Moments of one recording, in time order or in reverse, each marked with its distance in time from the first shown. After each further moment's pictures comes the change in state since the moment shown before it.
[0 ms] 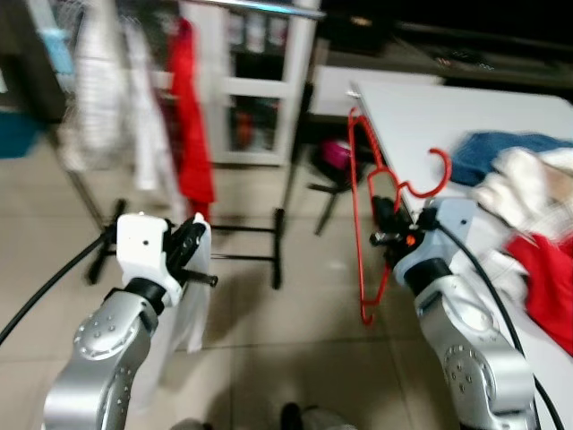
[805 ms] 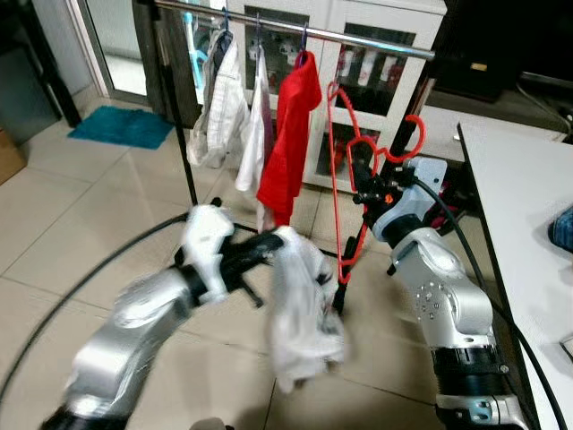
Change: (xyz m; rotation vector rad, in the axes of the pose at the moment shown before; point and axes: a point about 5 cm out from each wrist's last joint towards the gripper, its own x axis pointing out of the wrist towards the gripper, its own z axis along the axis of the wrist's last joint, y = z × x) left arm 0.019 -0.028 0.008 -0.016 -0.033 -0.526; right arm 0.064 -0.003 0.006 0.091 -0.037 0.098
